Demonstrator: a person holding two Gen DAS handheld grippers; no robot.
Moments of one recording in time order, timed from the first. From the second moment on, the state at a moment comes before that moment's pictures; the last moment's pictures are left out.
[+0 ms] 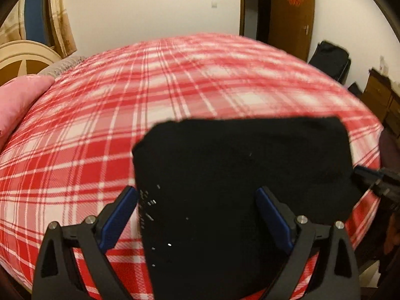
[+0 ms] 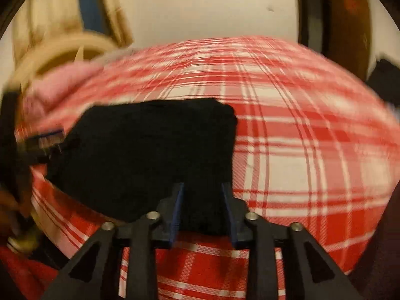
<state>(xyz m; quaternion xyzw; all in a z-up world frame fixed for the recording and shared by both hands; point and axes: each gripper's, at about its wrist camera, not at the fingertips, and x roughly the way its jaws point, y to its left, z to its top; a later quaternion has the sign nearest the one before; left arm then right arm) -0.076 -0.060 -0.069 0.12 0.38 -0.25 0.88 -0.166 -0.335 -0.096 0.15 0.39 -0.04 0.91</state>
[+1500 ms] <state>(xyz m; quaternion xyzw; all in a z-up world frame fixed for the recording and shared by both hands) -0.069 -0.036 -0.056 0.11 0.40 -0.17 0.89 -0.162 -0.353 -0.083 0.27 0.32 -0.08 0.90</state>
